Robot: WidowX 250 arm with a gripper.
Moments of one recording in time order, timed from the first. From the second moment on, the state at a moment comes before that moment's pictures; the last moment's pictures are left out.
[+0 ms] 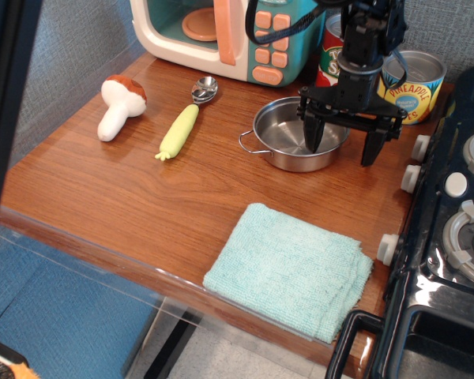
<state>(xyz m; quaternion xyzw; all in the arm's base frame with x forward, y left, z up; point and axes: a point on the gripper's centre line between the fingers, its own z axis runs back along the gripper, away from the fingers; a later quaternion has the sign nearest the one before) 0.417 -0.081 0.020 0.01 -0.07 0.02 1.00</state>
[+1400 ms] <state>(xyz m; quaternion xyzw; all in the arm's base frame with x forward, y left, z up) 0.318 -0.002 0.108 0.04 -0.09 0.12 0.99</state>
